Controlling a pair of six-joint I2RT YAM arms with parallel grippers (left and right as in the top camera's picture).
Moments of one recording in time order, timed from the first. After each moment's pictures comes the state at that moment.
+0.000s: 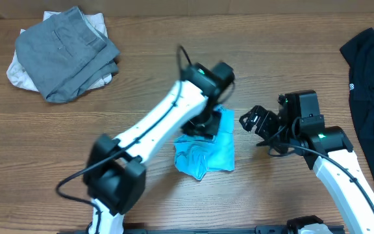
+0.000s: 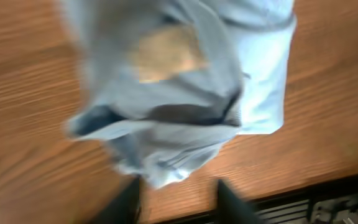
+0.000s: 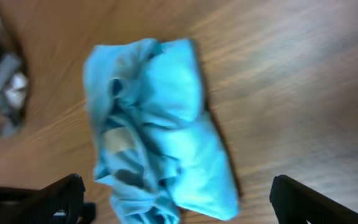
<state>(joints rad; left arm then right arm) -0.67 2.00 1.82 -1.44 0.13 -0.44 0.18 1.21 0.89 -0.72 -0.36 0.70</state>
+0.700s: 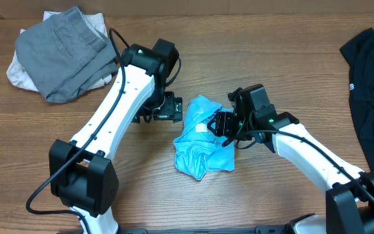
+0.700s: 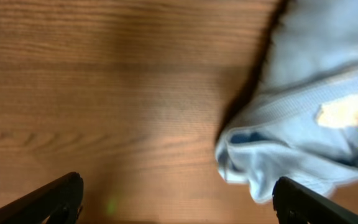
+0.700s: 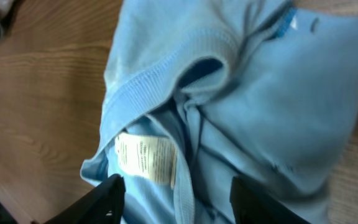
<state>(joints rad) -0.40 1.90 1.70 -1.44 0.01 -0.44 0.39 1.56 0.89 -0.38 -0.43 0.53</state>
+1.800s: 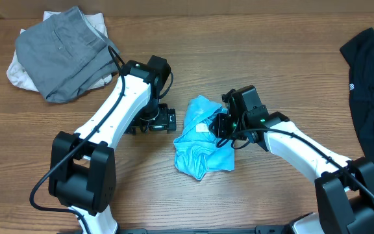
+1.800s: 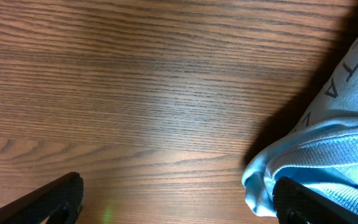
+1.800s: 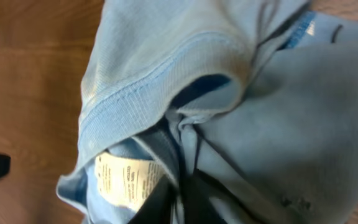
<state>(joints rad) -0.36 1.90 1.49 -1.30 0.02 -0.44 0.42 1.63 0.89 -0.32 -0.39 0.53</state>
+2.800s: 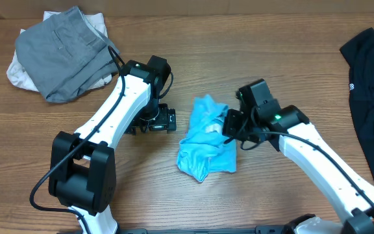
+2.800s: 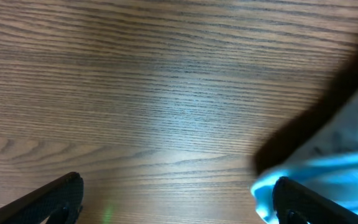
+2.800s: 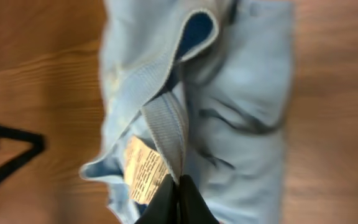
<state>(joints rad) -0.36 1.90 1.49 -1.30 0.02 -0.44 0.42 1.45 1.03 -0.77 -0.24 0.68</state>
